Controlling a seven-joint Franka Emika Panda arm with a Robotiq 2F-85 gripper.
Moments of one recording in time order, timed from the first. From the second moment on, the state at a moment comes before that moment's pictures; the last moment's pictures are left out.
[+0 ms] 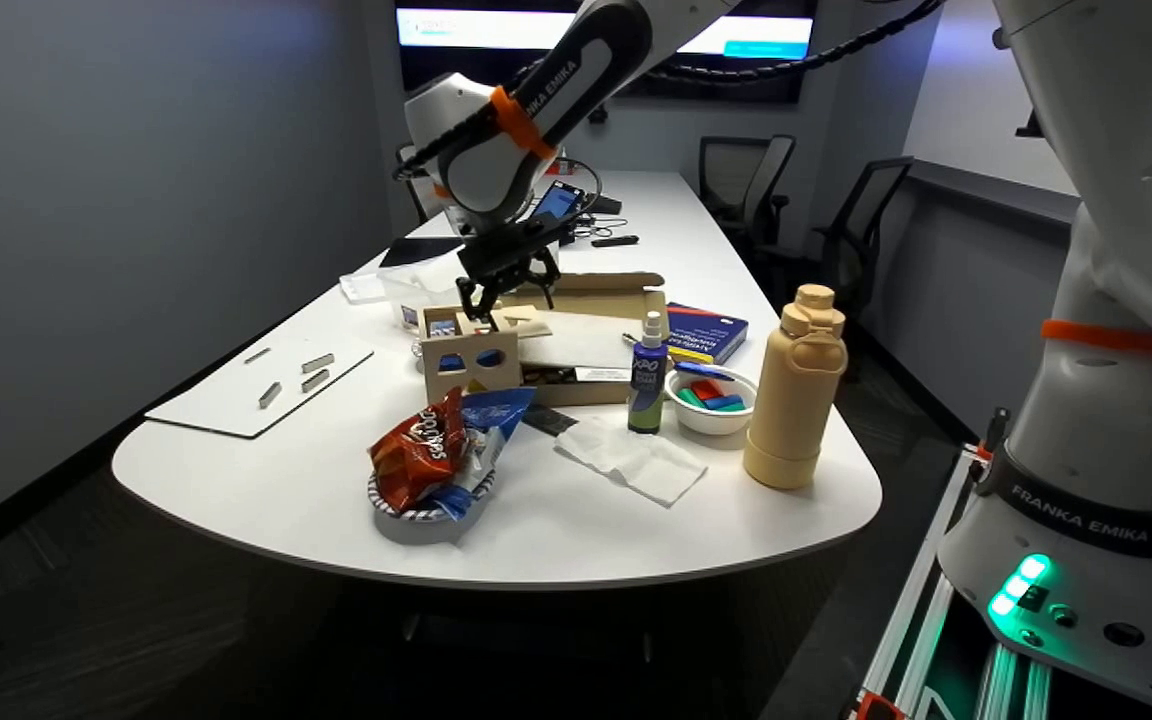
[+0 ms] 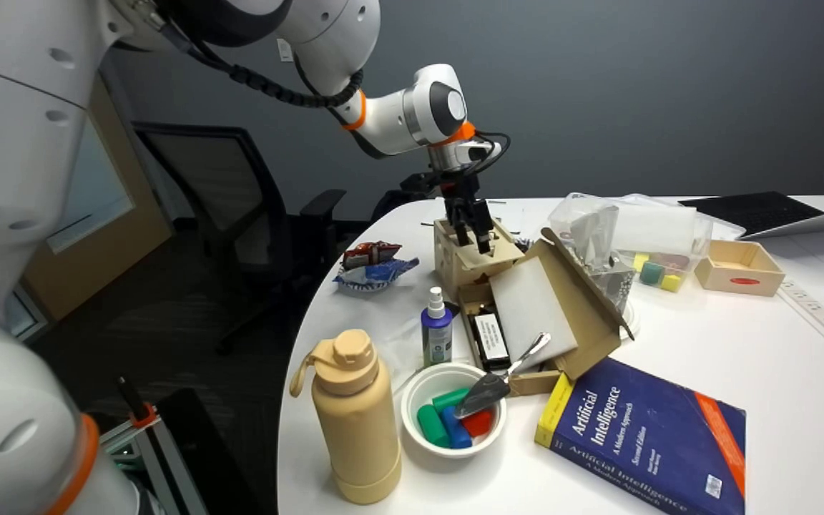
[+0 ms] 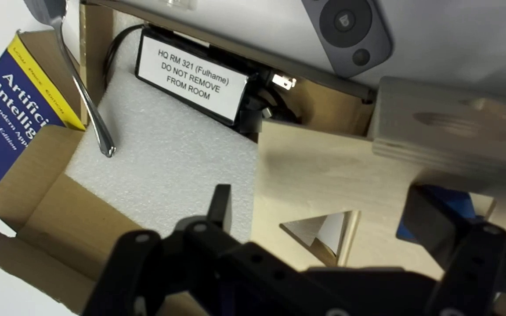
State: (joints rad) arm 0.27 0.58 -0.06 -1.65 -0.39 2.09 0.82
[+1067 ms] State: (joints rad) arm 0.10 0.48 0.00 -1.65 0.04 2.09 0.54
